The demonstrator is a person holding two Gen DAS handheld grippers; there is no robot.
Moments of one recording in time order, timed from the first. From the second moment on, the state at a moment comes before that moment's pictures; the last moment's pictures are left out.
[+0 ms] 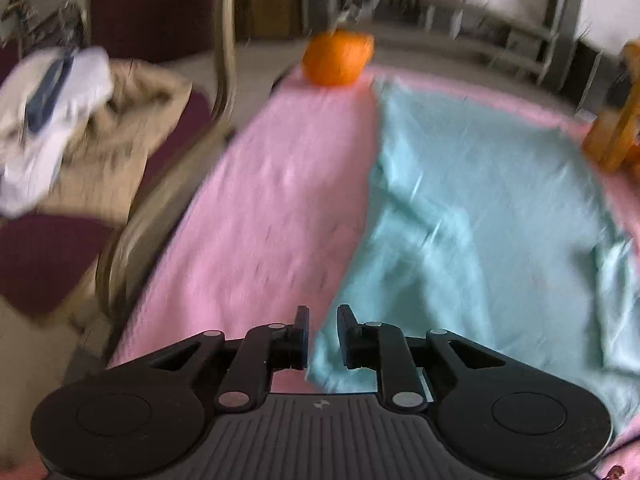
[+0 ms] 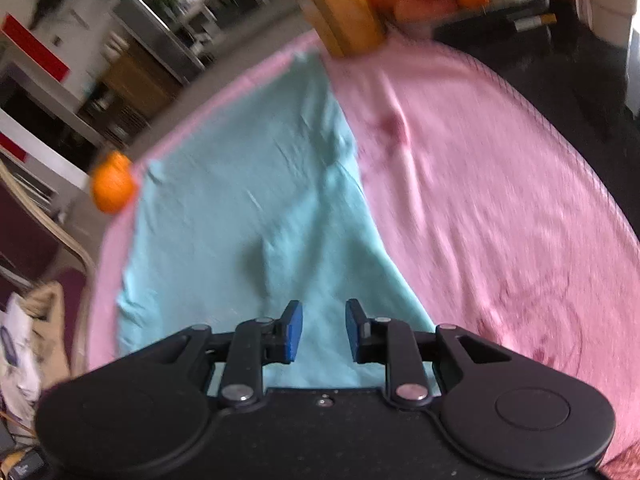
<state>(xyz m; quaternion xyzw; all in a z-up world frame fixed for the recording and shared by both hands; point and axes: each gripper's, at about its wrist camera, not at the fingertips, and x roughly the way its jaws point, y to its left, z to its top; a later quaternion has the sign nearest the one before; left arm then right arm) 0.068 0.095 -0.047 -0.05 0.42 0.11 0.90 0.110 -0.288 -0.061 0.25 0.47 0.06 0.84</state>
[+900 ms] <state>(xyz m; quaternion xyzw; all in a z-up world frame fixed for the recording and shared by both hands) 0.137 0.069 -0.081 -0.04 0.49 0.02 0.87 0.176 -0.275 -0.082 0.17 0.51 0.05 0.84</state>
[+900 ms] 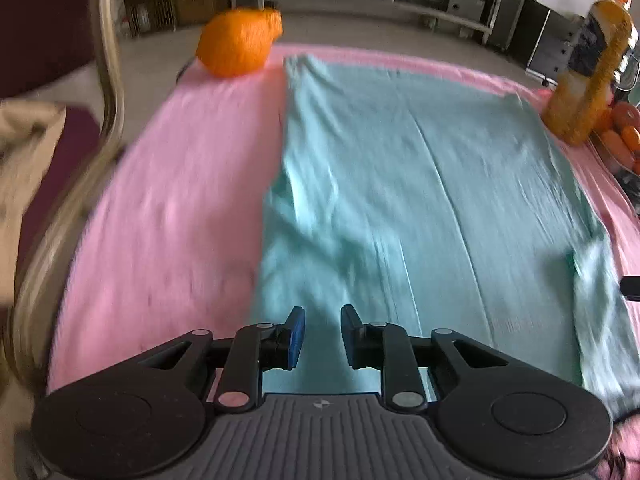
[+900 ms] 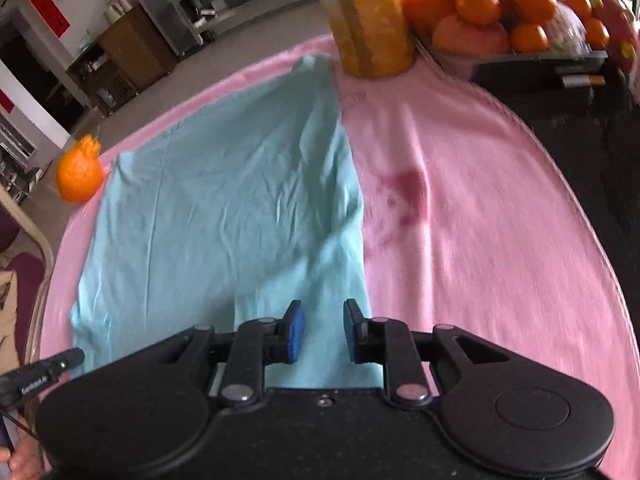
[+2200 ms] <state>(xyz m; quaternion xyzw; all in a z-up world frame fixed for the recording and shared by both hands) 0.062 0.084 -0.058 -0.06 0.42 0.05 0.91 0.076 -0.296 -0.080 0.18 0.48 0.00 0.86</state>
